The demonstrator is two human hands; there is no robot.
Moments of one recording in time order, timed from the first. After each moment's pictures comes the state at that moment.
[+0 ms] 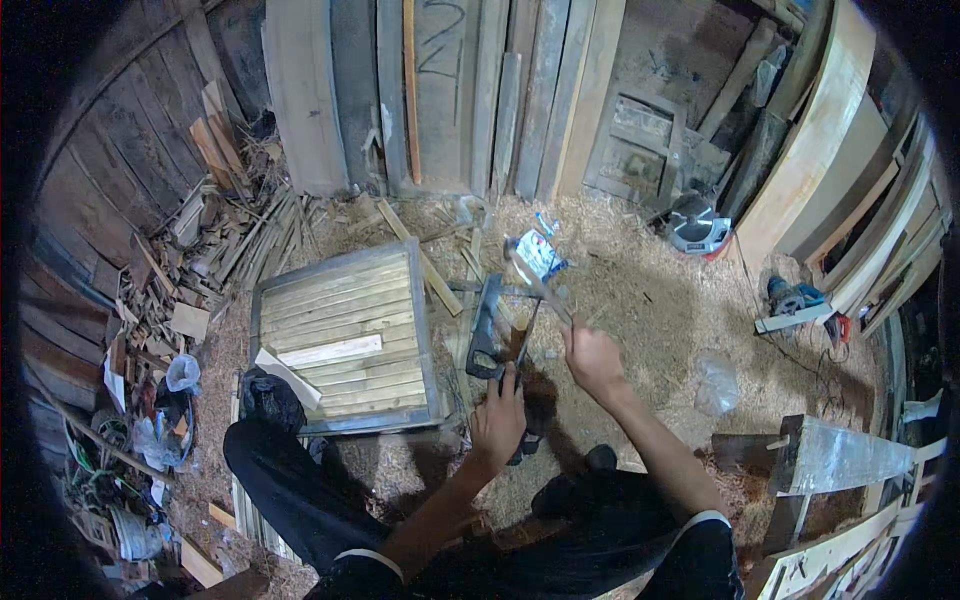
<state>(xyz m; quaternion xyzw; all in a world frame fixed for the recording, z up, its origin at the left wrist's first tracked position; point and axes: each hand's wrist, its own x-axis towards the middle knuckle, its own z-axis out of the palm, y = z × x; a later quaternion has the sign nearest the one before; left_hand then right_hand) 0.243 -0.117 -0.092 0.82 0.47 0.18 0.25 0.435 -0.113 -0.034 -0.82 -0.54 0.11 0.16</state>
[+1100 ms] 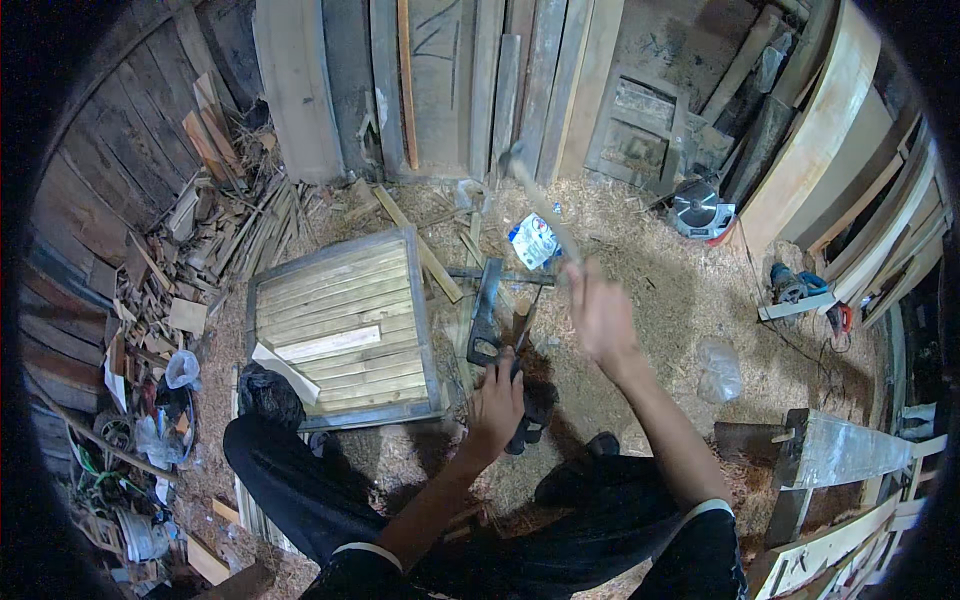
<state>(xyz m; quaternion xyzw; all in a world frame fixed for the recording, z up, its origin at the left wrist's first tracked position) 0.236 -0.105 -0.092 0.81 0.46 0.24 0.27 0.421 -0.081 0.025 -0.82 -0.52 0.11 0.20</state>
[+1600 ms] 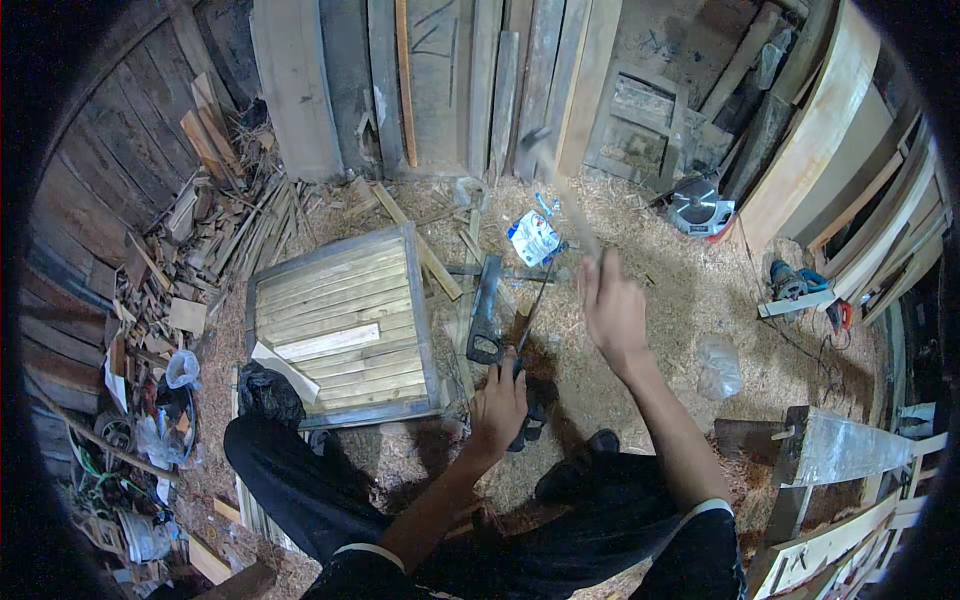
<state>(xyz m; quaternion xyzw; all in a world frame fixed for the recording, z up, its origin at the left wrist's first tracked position) 0.236 -0.110 -0.086 0.81 0.47 0.23 0.27 0.430 -0.083 0.029 -0.84 -0.49 0.06 0.23</state>
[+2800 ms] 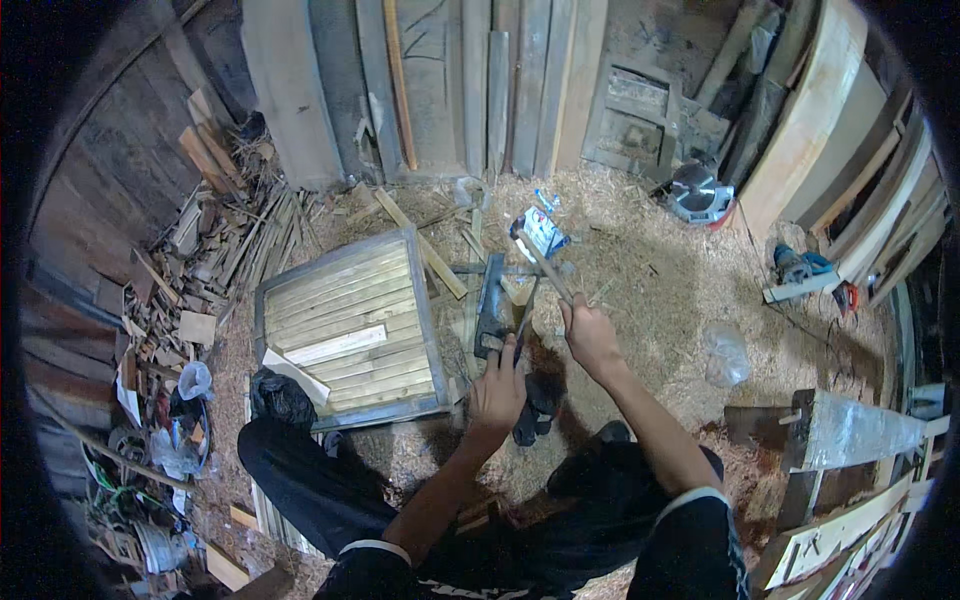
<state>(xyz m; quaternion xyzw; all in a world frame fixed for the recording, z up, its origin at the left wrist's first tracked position) 0.240 -0.098 -0.074 0.82 0.46 0.17 0.28 0.438 -0.109 -0.067 -0.85 -0.50 0.10 0.15</state>
